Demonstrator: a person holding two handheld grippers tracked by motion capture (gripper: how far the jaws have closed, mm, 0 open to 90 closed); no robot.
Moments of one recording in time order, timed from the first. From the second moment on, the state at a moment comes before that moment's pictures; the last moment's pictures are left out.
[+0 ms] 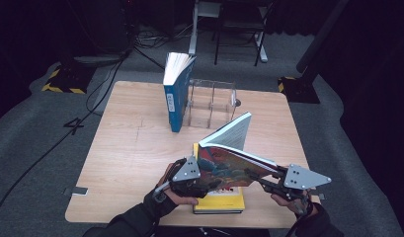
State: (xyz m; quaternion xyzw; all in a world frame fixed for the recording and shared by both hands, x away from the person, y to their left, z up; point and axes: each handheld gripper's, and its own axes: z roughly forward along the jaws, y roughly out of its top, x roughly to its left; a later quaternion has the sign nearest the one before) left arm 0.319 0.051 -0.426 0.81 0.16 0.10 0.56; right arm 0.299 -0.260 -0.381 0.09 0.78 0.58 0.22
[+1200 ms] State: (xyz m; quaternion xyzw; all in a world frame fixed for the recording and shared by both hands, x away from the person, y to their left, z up) left arm 0.318 0.054 -0.413 0.81 0.10 0.09 0.58; right arm 0.328 -0.258 -0.405 0.16 0.79 0.56 0.20
